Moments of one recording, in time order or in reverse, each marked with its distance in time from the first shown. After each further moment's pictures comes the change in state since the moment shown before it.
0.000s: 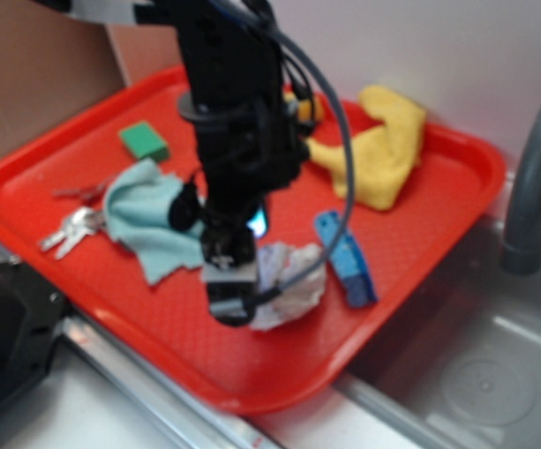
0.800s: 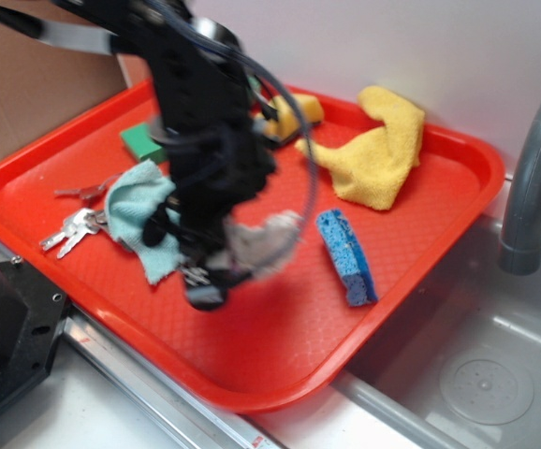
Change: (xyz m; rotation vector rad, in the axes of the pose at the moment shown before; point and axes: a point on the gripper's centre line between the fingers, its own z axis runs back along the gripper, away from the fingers) arm -0.033 0.004 0.018 0.035 -0.043 0.161
